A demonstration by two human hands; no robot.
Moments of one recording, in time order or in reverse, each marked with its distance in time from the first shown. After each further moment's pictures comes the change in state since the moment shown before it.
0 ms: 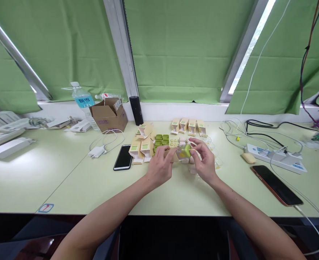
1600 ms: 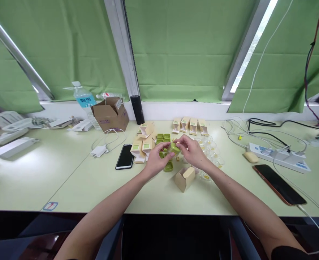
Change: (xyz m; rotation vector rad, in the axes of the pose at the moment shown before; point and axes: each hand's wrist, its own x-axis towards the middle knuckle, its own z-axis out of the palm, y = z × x) left_hand 0.019 -0.021 -0.007 -0.708 -0.014 -0.506; right_hand 0.041 0.003 0.023 -0.149 -0.371 0.092
